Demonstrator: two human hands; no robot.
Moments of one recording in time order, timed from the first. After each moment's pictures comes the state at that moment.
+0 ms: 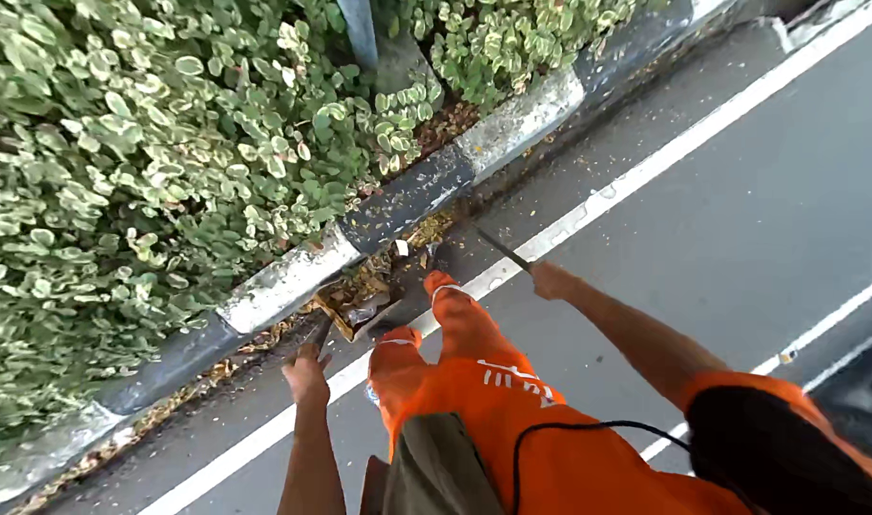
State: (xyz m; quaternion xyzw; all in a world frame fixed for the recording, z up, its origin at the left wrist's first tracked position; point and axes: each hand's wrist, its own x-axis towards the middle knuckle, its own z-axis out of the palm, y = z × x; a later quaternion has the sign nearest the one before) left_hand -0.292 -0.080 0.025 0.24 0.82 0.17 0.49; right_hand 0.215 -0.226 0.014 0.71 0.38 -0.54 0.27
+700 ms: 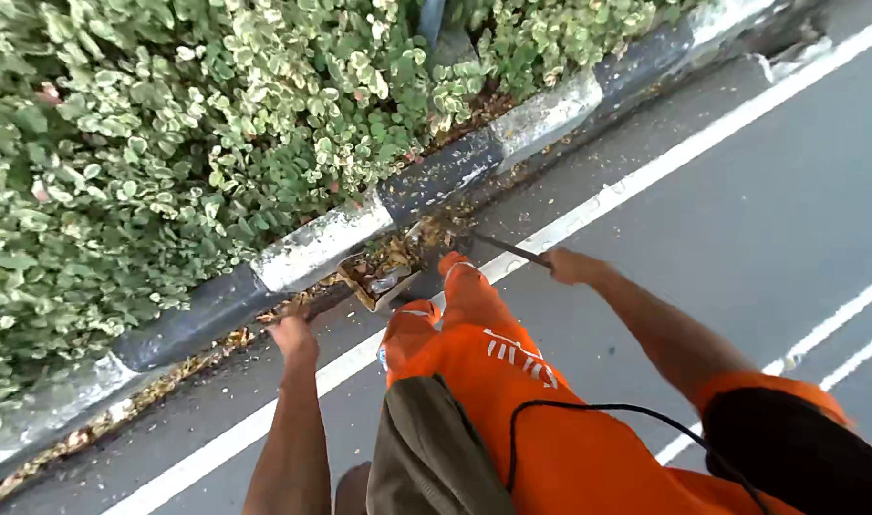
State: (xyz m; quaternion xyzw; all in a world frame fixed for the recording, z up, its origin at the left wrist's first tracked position) left_hand -0.510 -0.105 0.017 0.24 0.78 0.28 0.50; right_hand 0.041 -0.290 0.073 0.70 0.47 -0.48 0.23
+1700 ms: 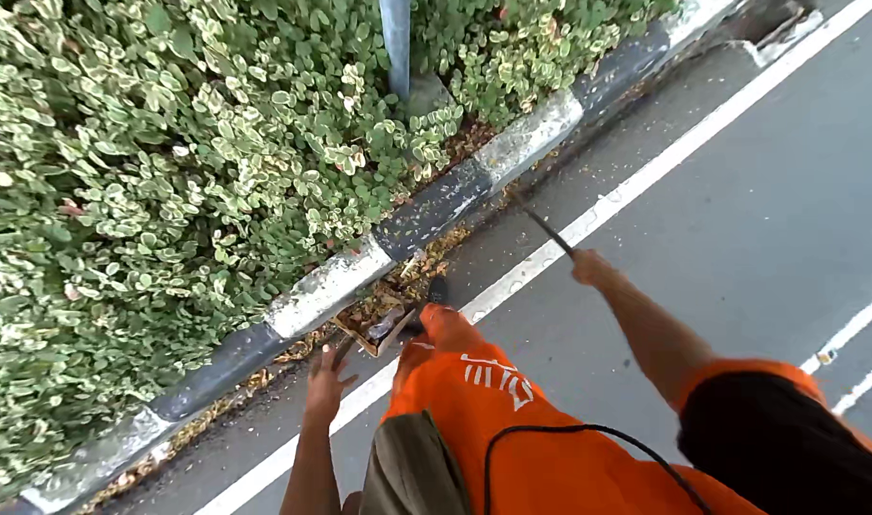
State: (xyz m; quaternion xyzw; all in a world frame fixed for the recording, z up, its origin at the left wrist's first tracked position) left_hand -0.433 -0.079 0.055 0.23 0.75 0.09 0.62; right_hand 0.157 -0.244 0.072 0.83 0.25 -0.45 0.22
